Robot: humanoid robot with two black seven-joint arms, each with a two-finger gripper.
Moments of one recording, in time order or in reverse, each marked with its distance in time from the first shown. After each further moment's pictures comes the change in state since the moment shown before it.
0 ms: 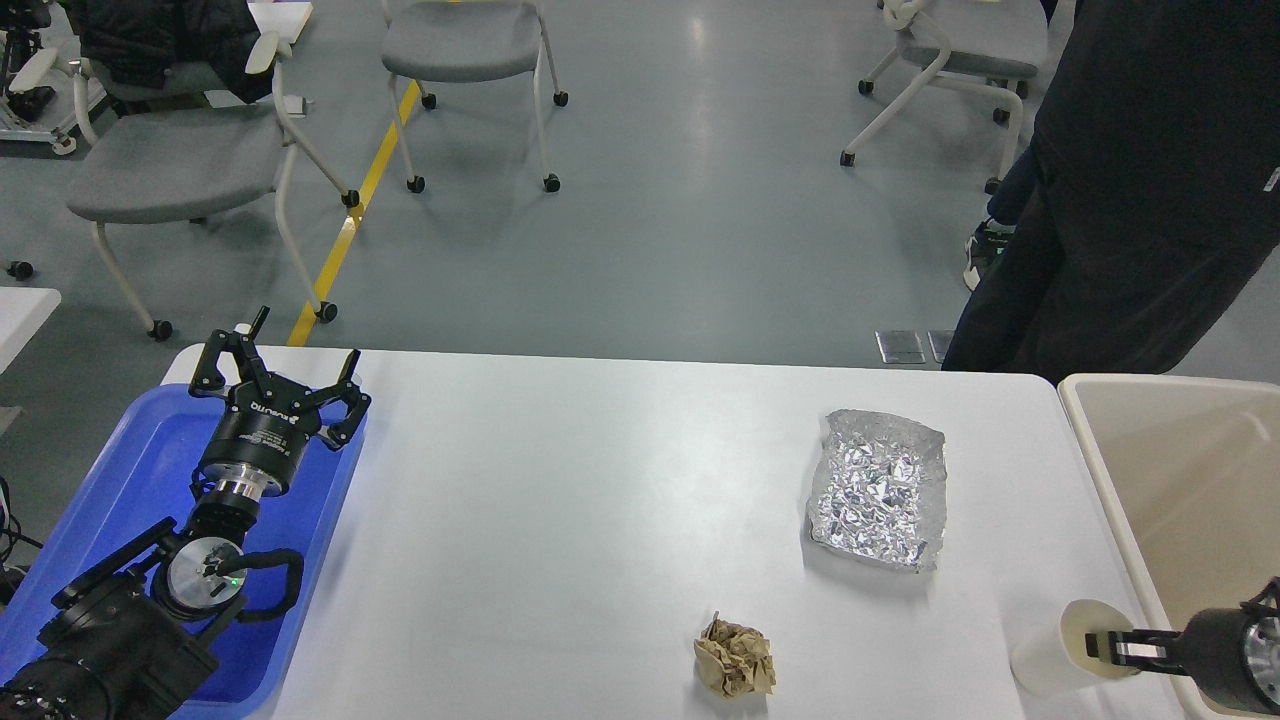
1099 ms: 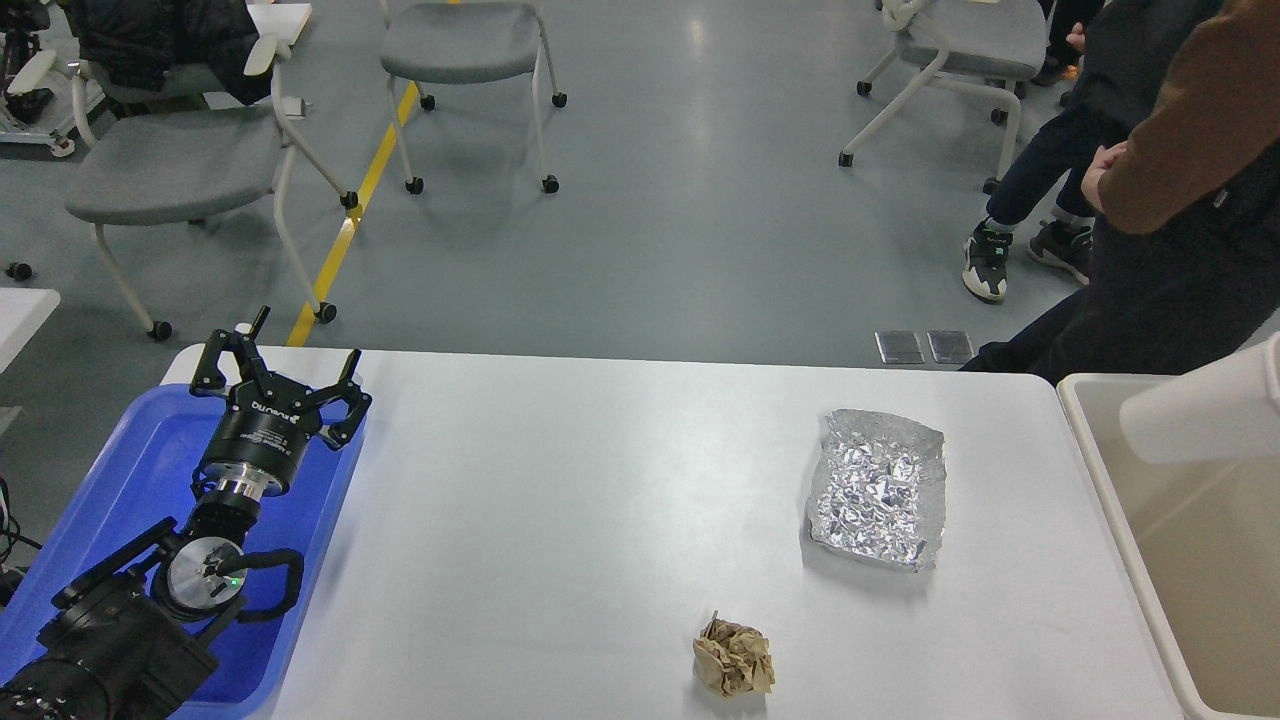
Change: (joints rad) left arm 0.000 0.000 0.000 0.000 0.000 0.000 0.000; right arm 0.476 -0.552 0.181 0.229 0.406 0.561 0.138
